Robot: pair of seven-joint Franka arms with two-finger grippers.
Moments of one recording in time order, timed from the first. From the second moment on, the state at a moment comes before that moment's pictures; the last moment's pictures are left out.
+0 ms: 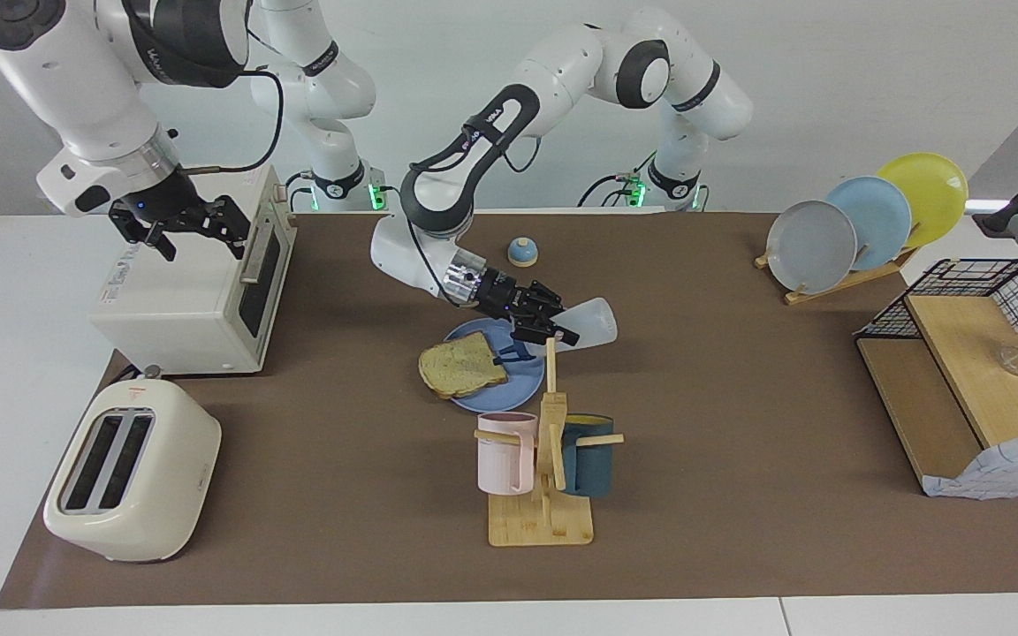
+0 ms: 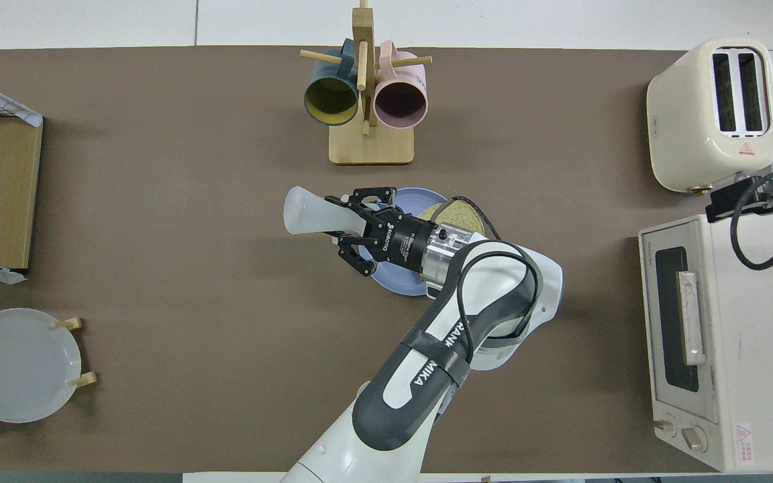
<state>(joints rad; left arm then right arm) -1.16 0.83 0.27 -1.21 0.93 1.32 0.66 -0.07 0.01 0.01 -1.62 -0.01 1.55 -0.06</state>
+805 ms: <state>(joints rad) -1.15 0.83 0.28 -1.26 0.93 1.40 0.66 -0.07 0.01 0.01 -1.62 -0.01 1.55 -0.06</state>
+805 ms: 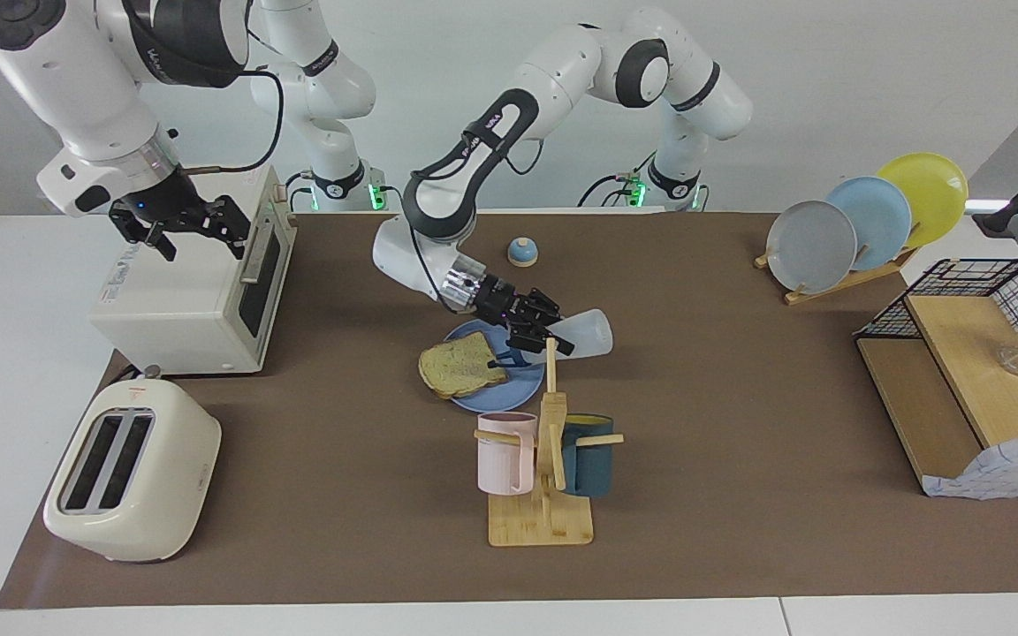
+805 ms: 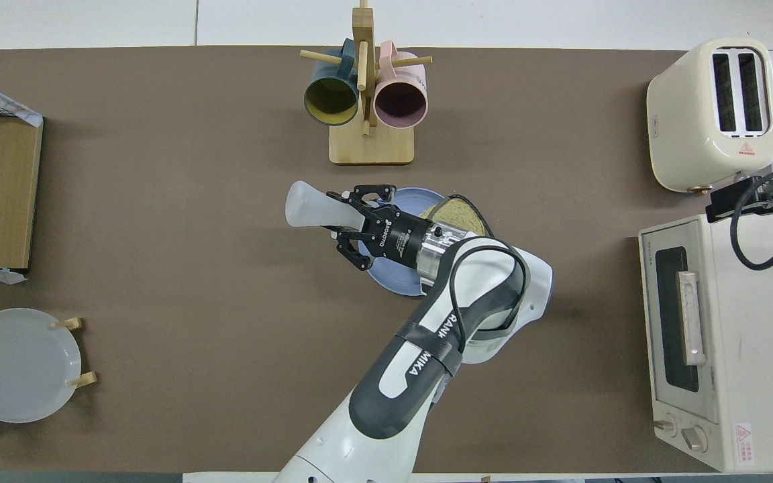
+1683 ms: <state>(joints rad) -1.23 0.83 0.29 -1.26 0.92 1.37 0.66 -0.07 0.01 0.01 -1.62 -0.01 1.55 -0.06</state>
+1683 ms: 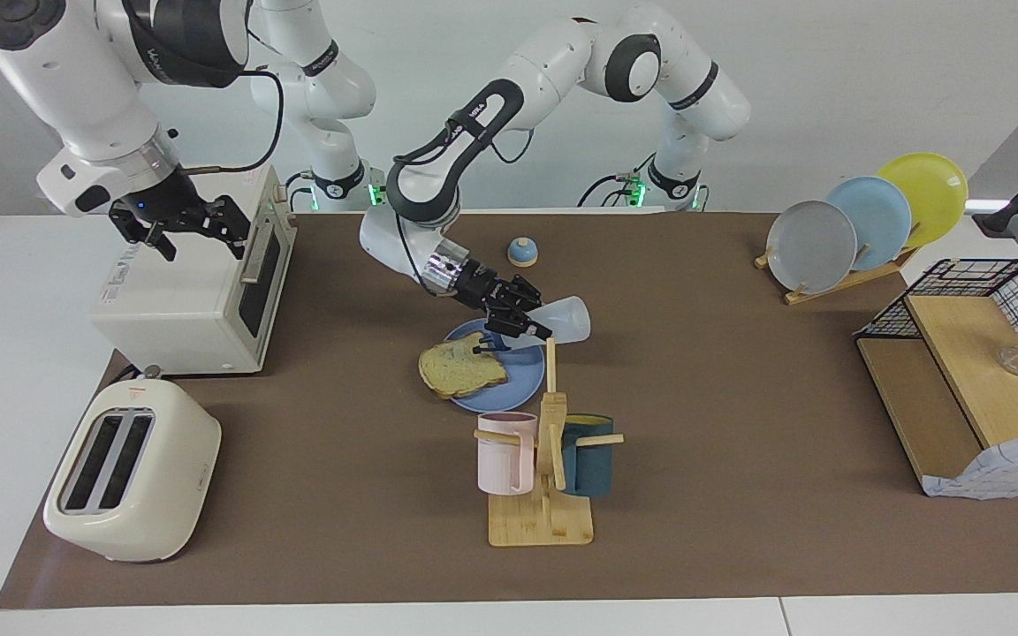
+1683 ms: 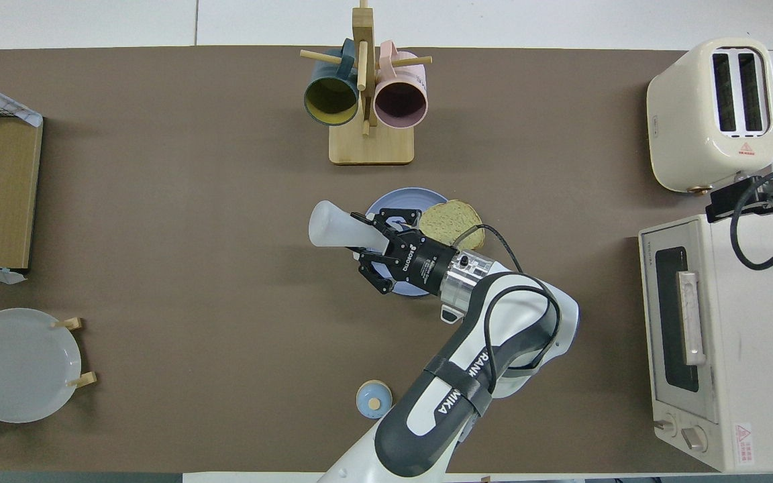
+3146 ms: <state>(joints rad) -1.16 0.70 0.30 -1.30 0.74 1.46 0.50 -0.07 0.01 0.02 -1.62 -0.01 1.55 -0.06</state>
